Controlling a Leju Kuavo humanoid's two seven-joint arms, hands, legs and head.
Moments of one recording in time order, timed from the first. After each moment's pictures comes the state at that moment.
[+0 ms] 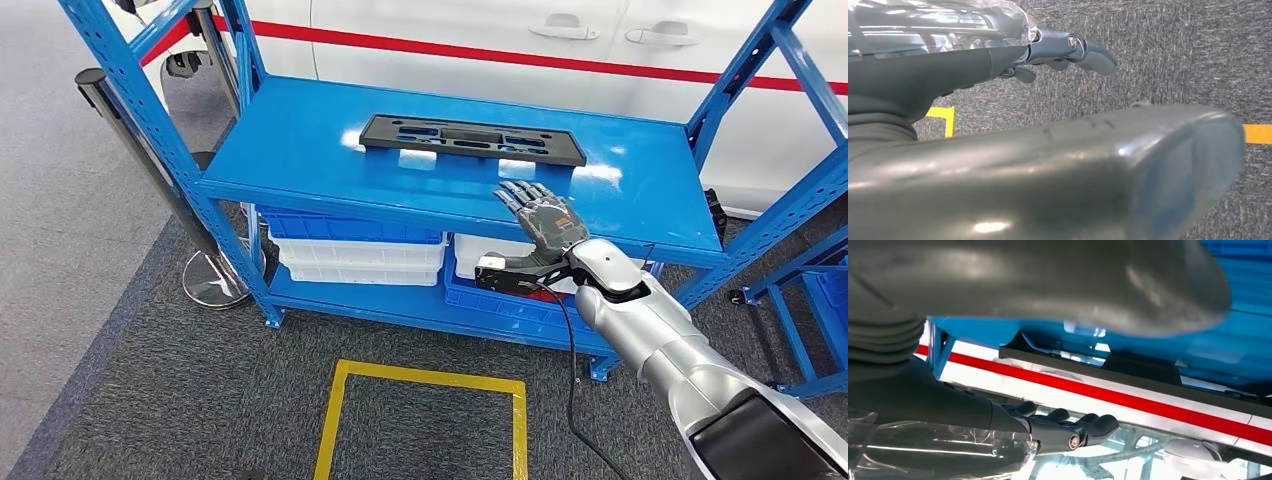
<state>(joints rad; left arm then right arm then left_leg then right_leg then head) -0.06 -0.13 0.30 -0.21 -0.21 0.35 -0.17 -0.93 -0.13 0.89 -0.68 0.82 -0.36 -0.19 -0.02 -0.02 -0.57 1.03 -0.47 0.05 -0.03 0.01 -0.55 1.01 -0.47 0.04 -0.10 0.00</state>
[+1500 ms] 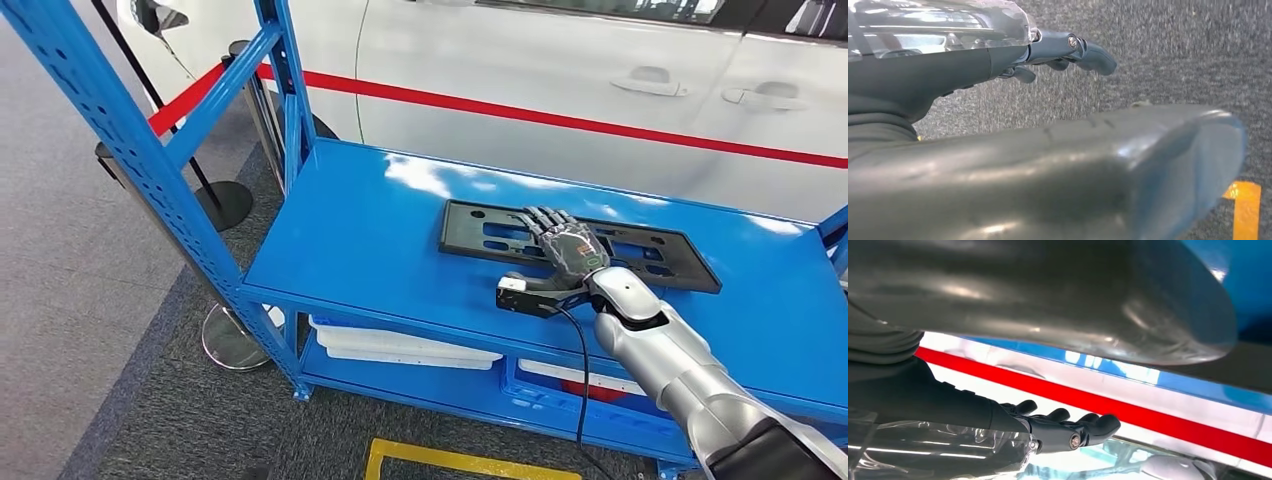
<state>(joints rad) -0.07 -0.13 0.29 -0.19 -0.25 0.31 -0.15 -0.83 -0.21 0.87 -0.73 0.81 -0.40 -0.15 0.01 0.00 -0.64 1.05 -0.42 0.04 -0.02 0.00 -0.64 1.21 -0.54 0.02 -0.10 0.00</state>
